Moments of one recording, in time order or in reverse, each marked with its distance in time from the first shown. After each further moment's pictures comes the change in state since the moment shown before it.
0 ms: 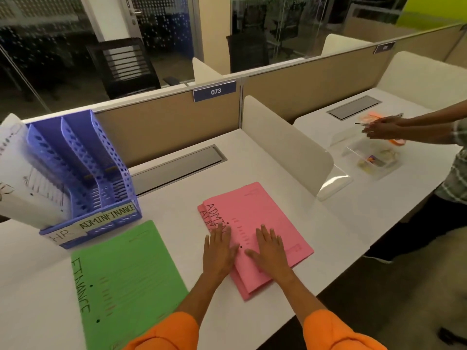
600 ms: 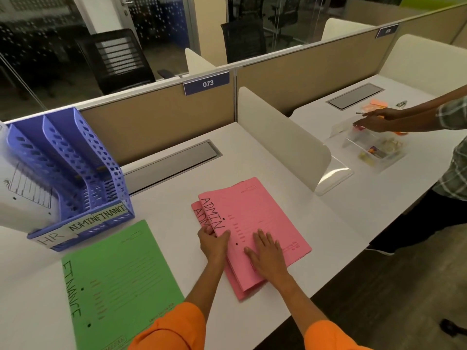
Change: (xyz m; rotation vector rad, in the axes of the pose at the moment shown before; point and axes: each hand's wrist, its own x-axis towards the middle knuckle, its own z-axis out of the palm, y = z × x) left_hand 0.027 0.033 0.006 -1.168 0.335 -0.642; right_hand 0.002 0.023 0.025 0.121 -0.010 0.007
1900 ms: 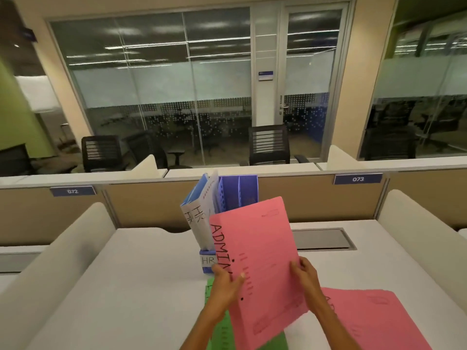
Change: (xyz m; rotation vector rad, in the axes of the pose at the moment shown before) left_hand -0.015 0.138 -0.323 0.220 0.025 0.239; right_hand 0.070 -0.295 -0.033 1.021 -0.072 -0.274
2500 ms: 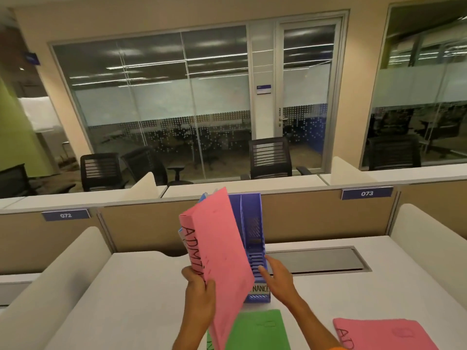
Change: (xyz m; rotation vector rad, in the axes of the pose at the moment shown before) left_hand 0.028 0.035 -0.058 -0.005 0.346 0.175; right_hand 0.064 -0.041 0.089 -0.655 -0.155 -0.290
